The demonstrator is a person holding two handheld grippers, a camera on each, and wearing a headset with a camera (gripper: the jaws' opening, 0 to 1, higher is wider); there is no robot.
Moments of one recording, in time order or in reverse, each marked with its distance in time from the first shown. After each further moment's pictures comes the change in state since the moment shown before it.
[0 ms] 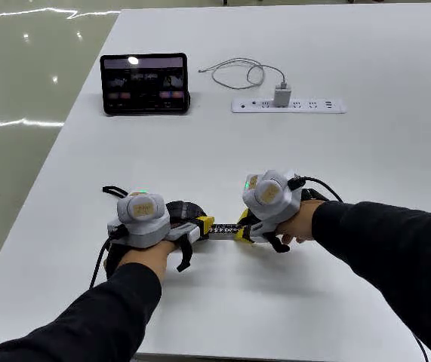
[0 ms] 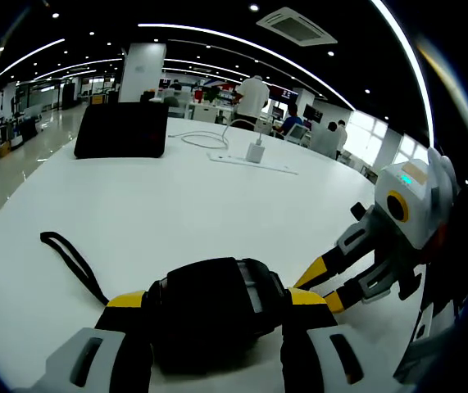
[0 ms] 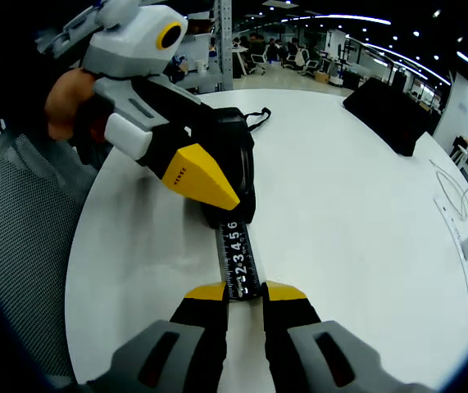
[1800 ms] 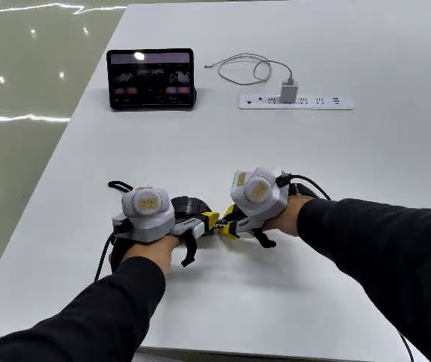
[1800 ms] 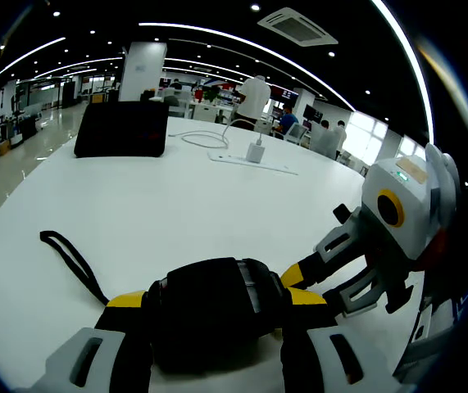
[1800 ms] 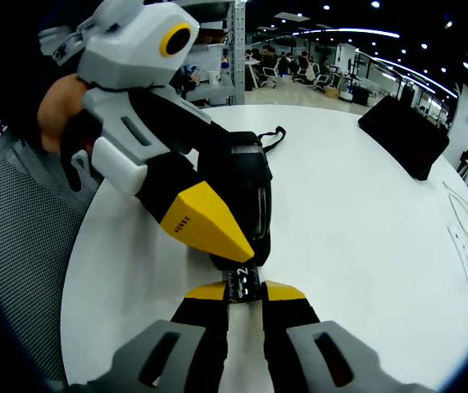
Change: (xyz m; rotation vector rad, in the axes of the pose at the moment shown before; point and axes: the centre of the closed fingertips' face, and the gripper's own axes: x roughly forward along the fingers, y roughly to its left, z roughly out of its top) left arm -0.001 0.000 -0.001 -0.007 0.001 -0.004; right arm 0.020 0.009 0.031 -0.055 -0.080 0.042
